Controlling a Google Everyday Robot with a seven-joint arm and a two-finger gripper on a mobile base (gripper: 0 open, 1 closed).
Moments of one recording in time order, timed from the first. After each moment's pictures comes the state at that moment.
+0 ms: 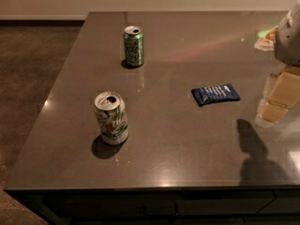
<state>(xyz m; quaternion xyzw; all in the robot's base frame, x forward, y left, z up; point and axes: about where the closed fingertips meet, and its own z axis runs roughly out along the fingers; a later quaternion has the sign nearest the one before) 0.438 -0.217 0.976 -0.60 0.78 -0.03 0.16</state>
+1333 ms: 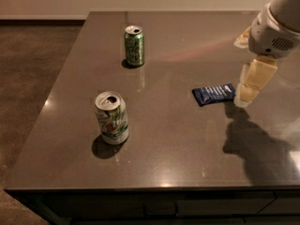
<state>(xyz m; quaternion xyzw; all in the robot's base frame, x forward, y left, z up) 0.510 -0.215 0.945 -0.61 0.77 0.00 0.16</state>
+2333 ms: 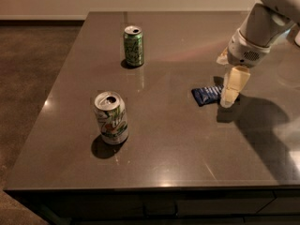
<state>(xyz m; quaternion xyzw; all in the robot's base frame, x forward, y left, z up) 0.580 -0.216 0.862 -0.63 0.76 0.07 0.12</state>
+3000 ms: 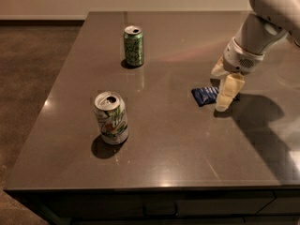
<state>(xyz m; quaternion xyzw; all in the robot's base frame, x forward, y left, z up) 0.580 -0.209 0.838 -0.64 0.76 0.09 0.11</state>
